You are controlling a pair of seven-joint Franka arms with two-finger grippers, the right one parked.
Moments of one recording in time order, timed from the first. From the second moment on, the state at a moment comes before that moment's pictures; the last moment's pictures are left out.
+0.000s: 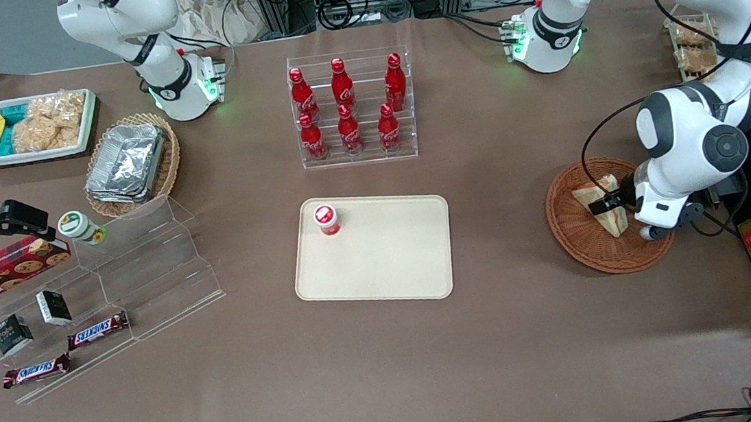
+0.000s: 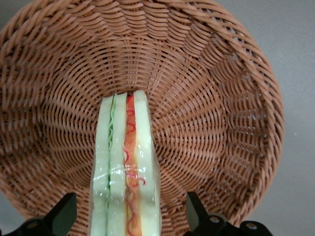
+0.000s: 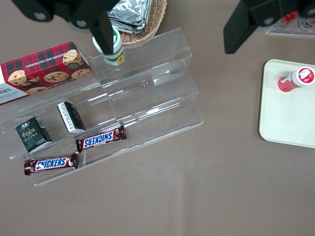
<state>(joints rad) -0.06 0.26 0.07 -2.20 -0.08 2.33 -0.32</state>
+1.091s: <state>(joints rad) -0.07 0.09 0.03 -1.92 -0.08 1.89 -0.32</state>
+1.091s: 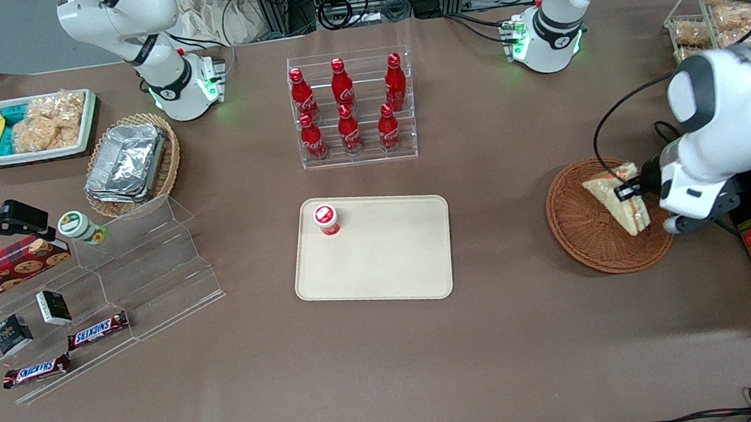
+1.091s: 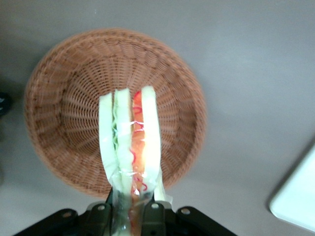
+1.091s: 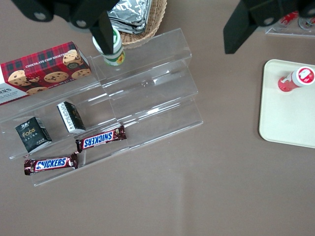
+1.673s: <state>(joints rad) -0.08 0.05 -0.28 -1.55 -0.01 1.50 -0.58</state>
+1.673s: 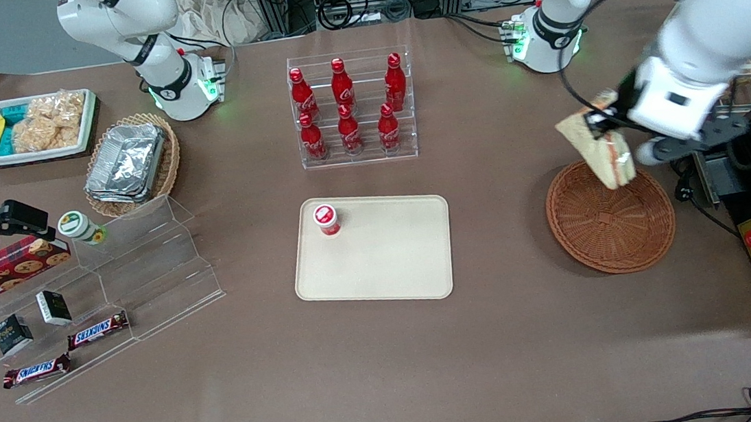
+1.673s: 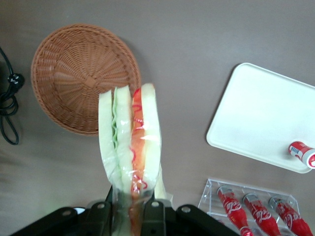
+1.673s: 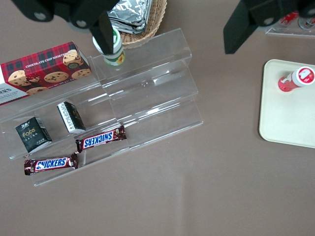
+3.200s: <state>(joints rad) -0.31 0.75 -0.47 -1.53 0.31 2.11 -0.93</state>
